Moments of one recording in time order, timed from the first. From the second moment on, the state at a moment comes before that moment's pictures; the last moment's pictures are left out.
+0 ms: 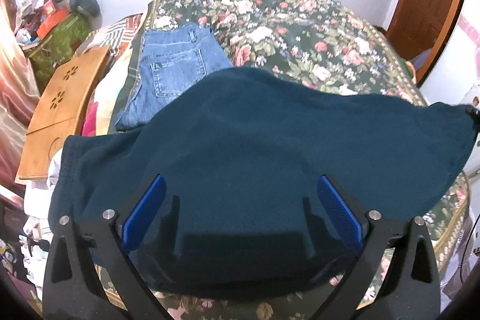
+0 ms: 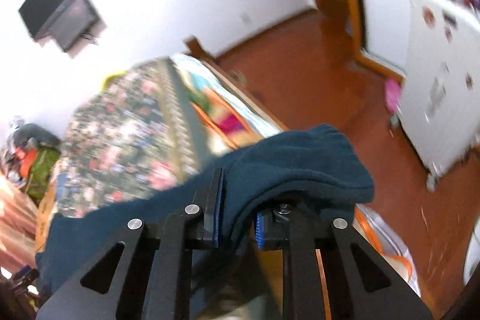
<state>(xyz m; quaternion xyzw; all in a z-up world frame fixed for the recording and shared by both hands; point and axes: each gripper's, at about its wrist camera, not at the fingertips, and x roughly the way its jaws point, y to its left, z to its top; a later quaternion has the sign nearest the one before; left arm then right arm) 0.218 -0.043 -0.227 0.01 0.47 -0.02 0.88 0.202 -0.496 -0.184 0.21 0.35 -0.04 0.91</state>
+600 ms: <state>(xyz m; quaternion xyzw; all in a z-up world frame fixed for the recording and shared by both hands) 0.159 0.011 -0.192 -0.01 0.43 -0.01 0.90 0.204 -0.214 -0.203 0.01 0.41 0.25 0.88</state>
